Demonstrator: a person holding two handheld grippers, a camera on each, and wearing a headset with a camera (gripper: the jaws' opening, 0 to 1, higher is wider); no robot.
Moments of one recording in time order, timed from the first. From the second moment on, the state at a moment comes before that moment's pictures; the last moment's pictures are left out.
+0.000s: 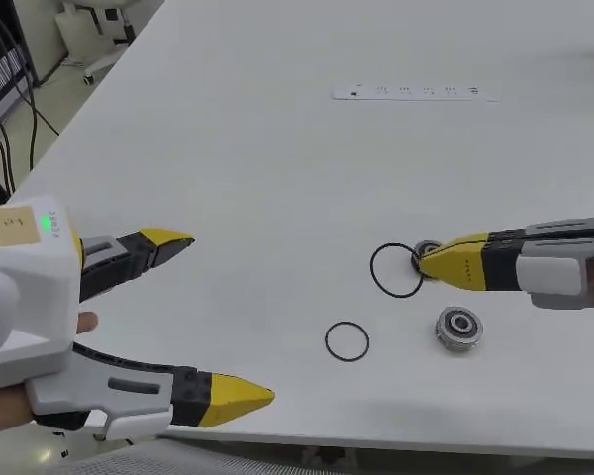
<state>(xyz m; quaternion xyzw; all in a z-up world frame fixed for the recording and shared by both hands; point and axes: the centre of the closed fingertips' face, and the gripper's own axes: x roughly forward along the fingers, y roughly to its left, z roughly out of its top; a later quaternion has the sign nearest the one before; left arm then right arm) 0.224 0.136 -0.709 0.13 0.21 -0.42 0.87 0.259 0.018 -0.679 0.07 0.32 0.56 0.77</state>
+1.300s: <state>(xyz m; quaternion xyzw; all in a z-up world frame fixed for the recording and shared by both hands) 0.223 0.139 -0.722 0.14 0.23 -0.41 0.87 0.256 0.024 -0.775 0.04 0.42 0.53 0.74</state>
